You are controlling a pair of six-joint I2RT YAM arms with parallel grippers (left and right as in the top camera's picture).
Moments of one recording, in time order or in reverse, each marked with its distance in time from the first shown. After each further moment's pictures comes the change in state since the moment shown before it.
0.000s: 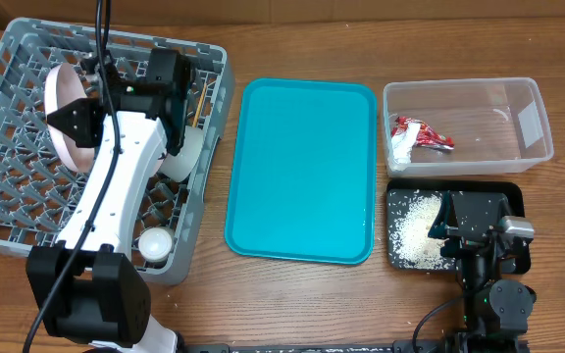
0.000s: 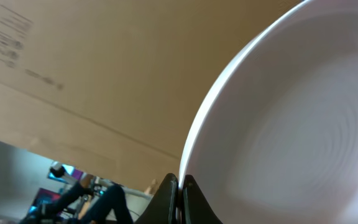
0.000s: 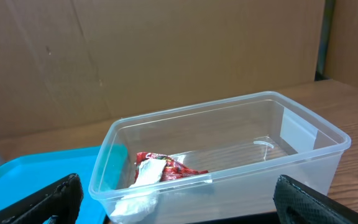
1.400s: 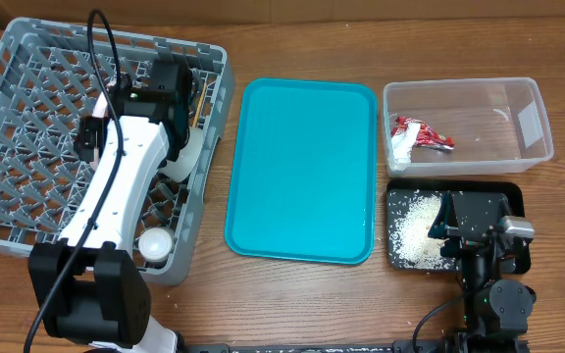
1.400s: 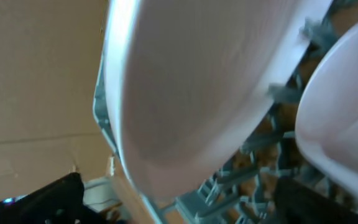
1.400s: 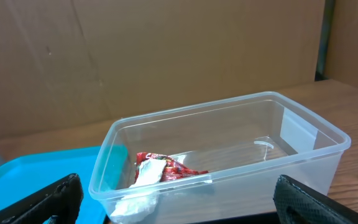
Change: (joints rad) left arm -0.006 -0.002 -0.043 -0.055 0.530 0.173; right arm 0.000 0.000 0.000 0.000 0.000 0.000
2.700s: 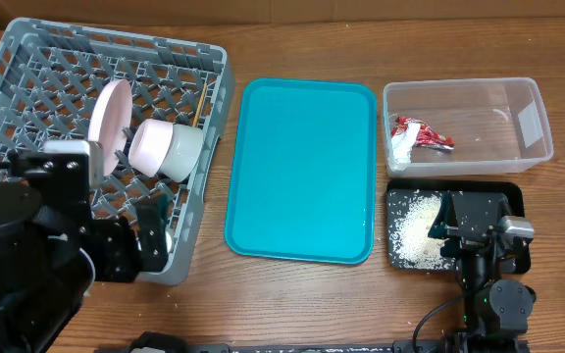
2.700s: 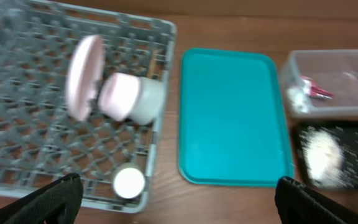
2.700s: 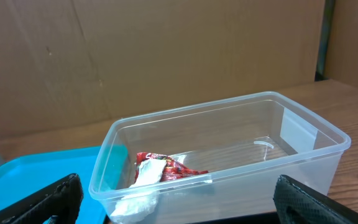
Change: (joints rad) left arm -0.100 -0.611 0.611 -0.488 0.904 0.037; right arm 0.000 0.000 0.000 0.000 0.000 0.000
